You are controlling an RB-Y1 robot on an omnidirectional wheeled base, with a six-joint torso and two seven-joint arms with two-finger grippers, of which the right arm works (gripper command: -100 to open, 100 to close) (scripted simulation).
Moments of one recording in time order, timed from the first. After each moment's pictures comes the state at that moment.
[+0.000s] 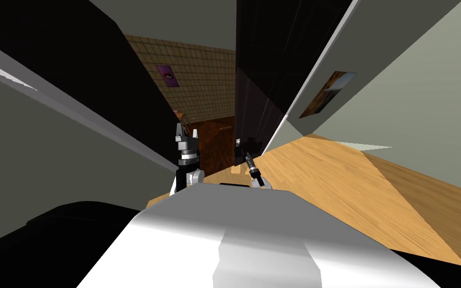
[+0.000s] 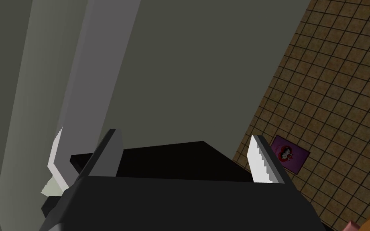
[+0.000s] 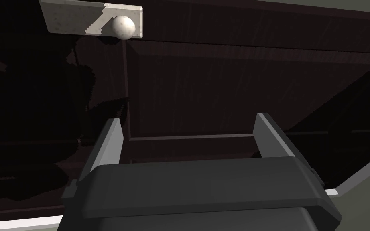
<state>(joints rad) -0.01 -0.06 0.21 -0.97 0.11 -0.74 -0.04</state>
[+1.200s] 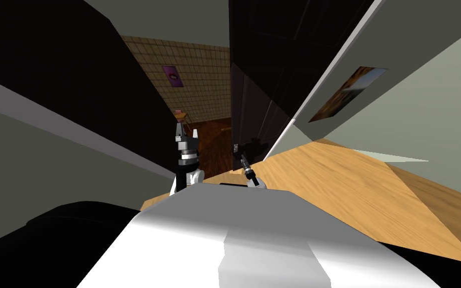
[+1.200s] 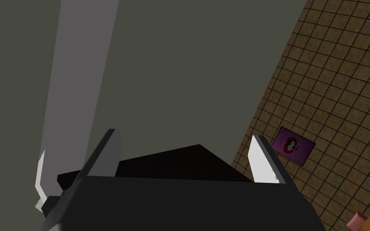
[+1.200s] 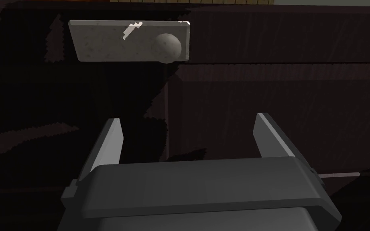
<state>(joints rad) -0.11 0.00 0.25 -0.72 0.12 -0.77 -0.08</state>
